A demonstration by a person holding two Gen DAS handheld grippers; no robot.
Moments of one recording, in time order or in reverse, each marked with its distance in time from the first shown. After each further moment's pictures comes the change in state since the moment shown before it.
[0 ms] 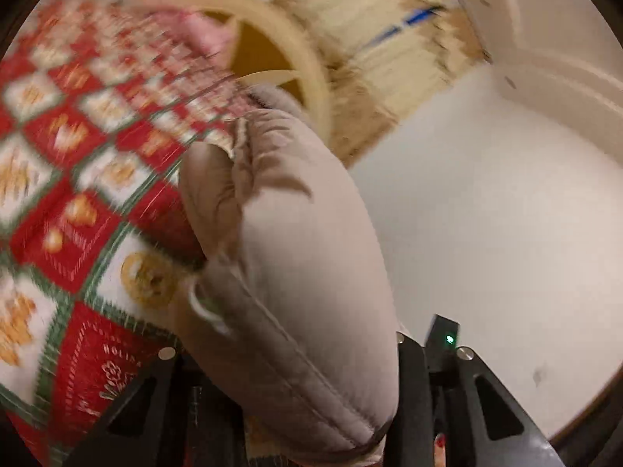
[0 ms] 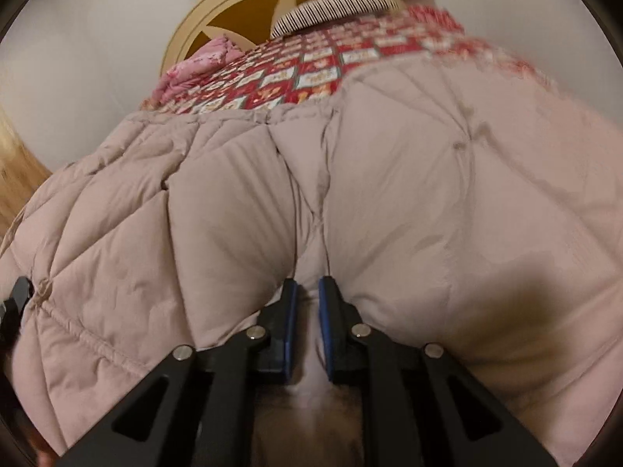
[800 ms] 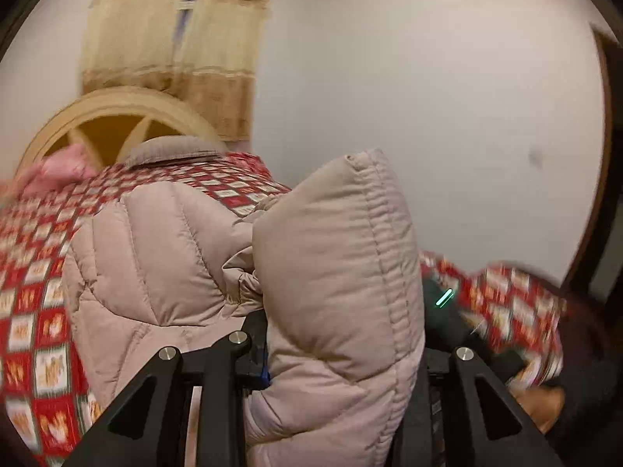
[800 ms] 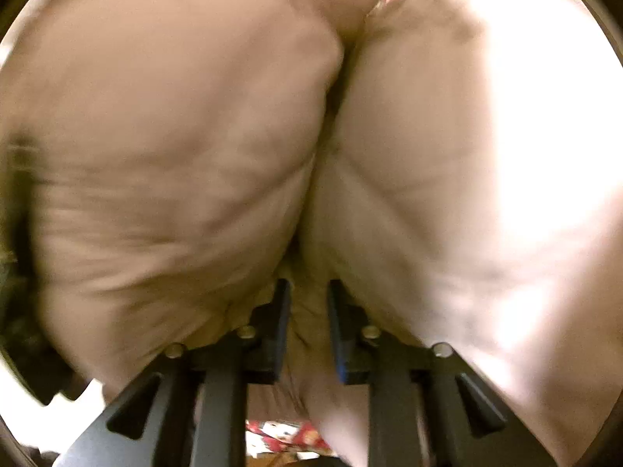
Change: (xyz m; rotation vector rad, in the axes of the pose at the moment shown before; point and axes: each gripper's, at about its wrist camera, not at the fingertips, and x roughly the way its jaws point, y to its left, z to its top) left arm -0.042 -0.144 -0.064 0.807 0.207 -0.048; right arm -0.086 0.039 -0.143 0.168 0.206 0.664
